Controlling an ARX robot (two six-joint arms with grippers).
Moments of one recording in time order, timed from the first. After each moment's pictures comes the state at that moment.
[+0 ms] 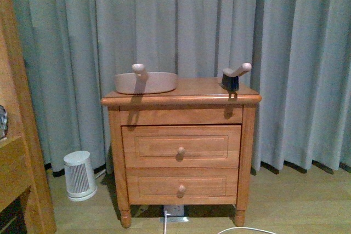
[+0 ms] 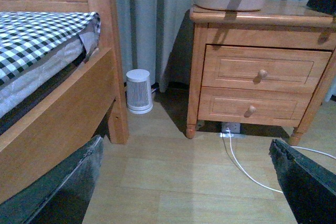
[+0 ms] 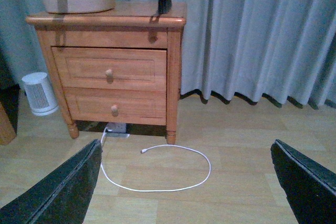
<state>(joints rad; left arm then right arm) 0.00 0.00 0.01 0.00 0.00 0.00 0.00 0.00 0.02 0.00 0.00 0.00</state>
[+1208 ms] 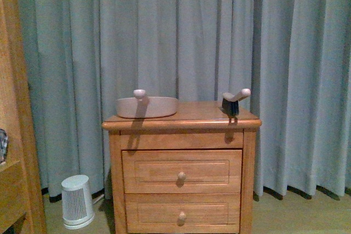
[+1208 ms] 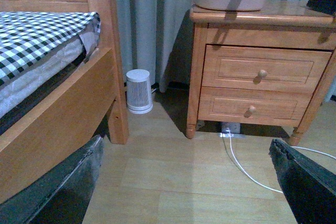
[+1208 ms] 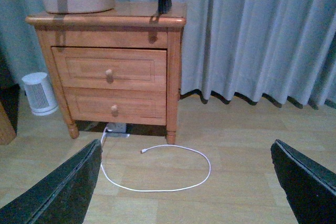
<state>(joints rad) 0.00 0.00 0.01 0.00 0.00 0.00 0.00 0.00 0.02 0.00 0.00 0.00</state>
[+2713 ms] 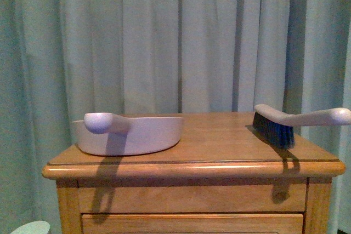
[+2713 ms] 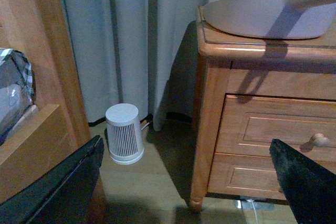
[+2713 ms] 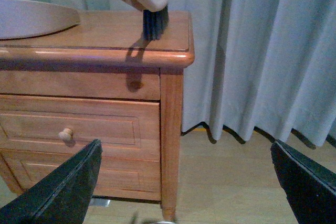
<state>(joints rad) 0.00 0.00 0.01 0.00 0.00 0.00 0.00 0.01 0.02 0.00 0.00 0.00</state>
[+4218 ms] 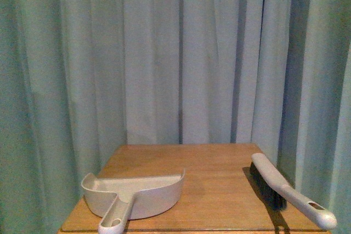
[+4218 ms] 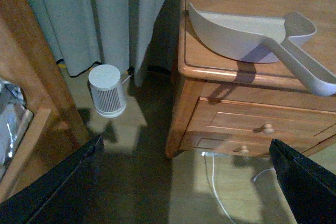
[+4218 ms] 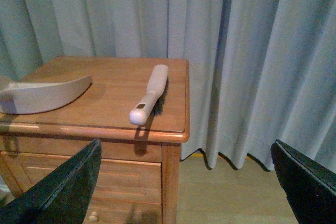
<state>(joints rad) 0.07 0.69 0.35 -0.04 0.15 -0.03 0.00 0.01 0.02 0.00 0.00 0.00</state>
